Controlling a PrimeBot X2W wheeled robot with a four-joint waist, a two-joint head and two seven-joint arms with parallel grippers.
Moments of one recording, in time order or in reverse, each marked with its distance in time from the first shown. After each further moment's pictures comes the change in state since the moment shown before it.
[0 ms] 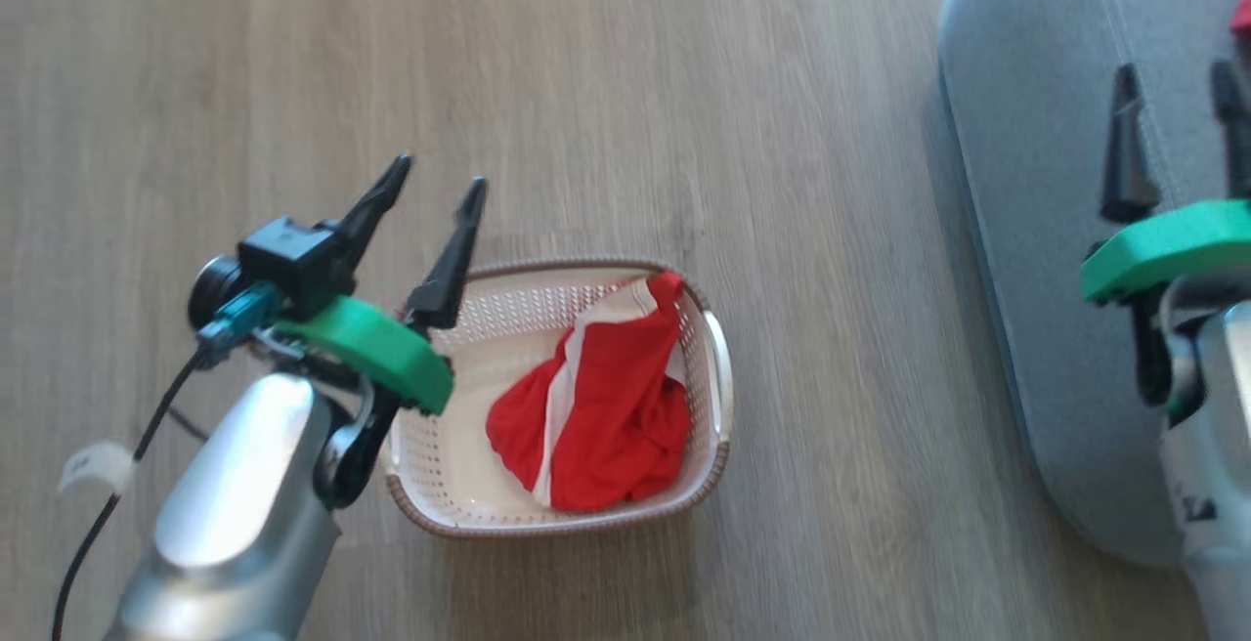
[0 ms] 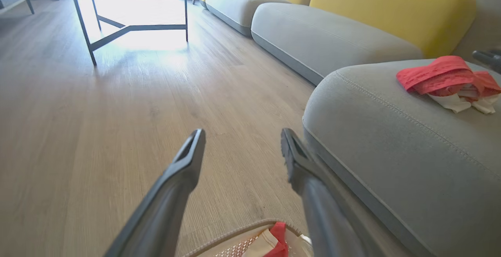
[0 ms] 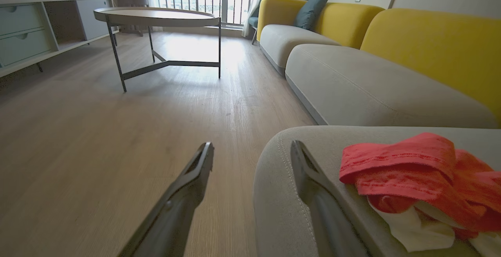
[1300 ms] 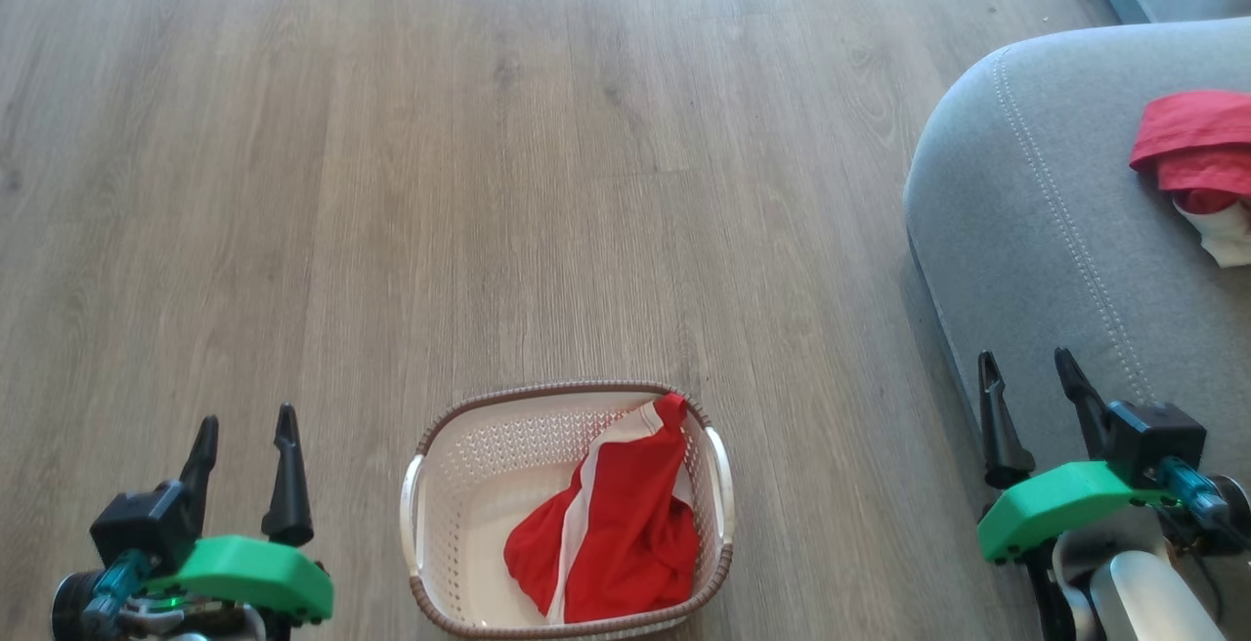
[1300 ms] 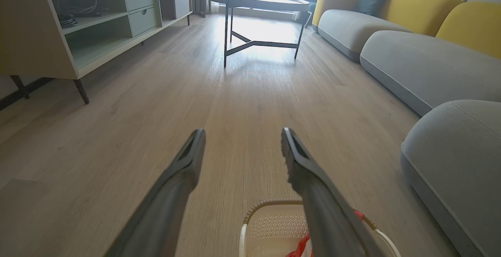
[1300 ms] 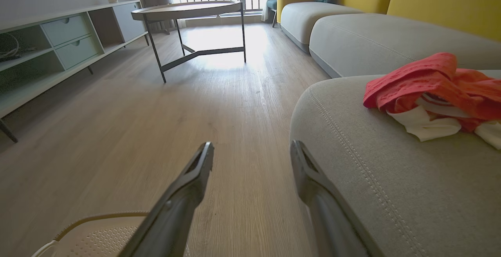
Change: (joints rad) left arm 0.504 -0.186 0.594 -0.104 0.291 0.007 0.000; right arm 0.429 0.113 0.066 -0.114 0.028 0.000 0.000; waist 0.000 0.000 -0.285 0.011
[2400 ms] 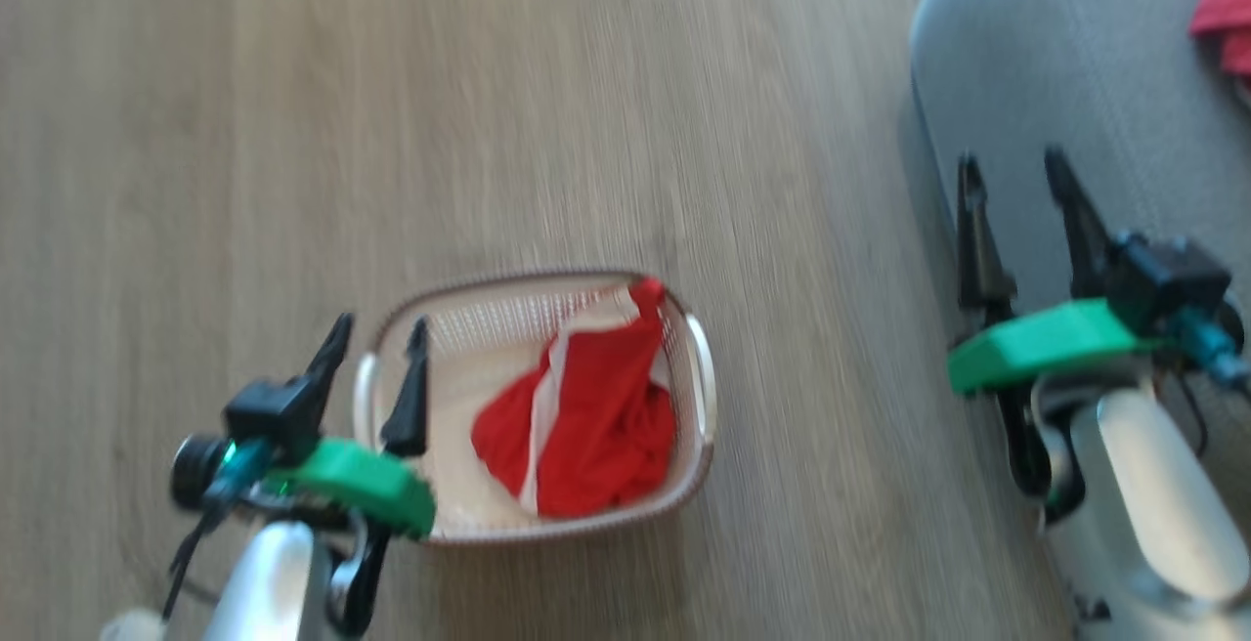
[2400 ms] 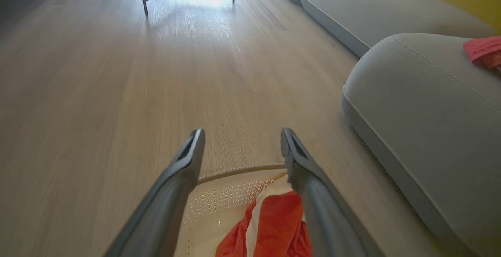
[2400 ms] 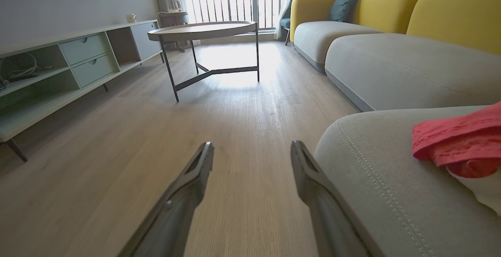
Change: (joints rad) left arm -0.166 0.003 -0.217 0.070 -0.004 -0.007 0.000; right arm -0.226 0.031 0.032 -0.101 -0.014 0.000 0.000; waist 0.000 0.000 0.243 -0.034
